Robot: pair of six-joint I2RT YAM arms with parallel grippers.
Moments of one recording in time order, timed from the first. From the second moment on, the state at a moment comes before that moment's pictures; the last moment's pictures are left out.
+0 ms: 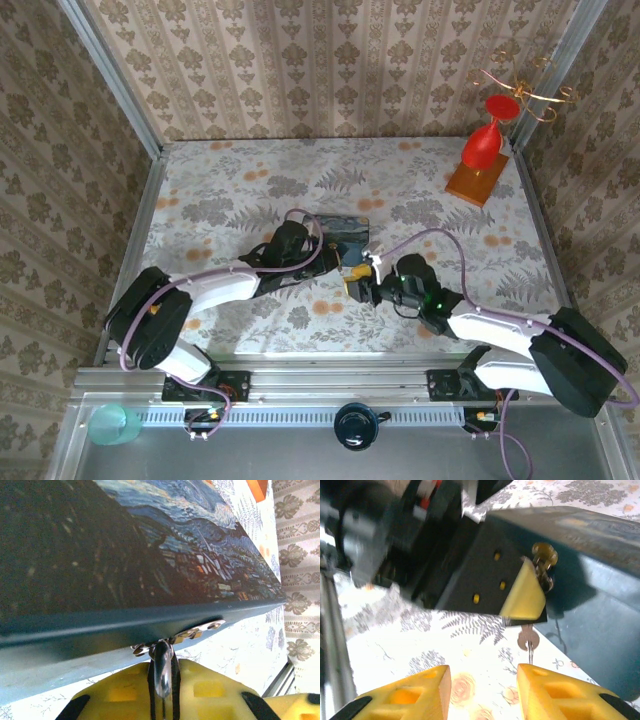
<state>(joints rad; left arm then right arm) -0.78 1.51 0.74 0.13 0.28 -0.91 0.70 1.19 0.34 0.47 -0.23 0.18</state>
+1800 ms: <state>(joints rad) -0.77 1.40 0.70 0.08 0.23 -0.93 0.85 1.60 0.46 0.81 0.08 0.10</state>
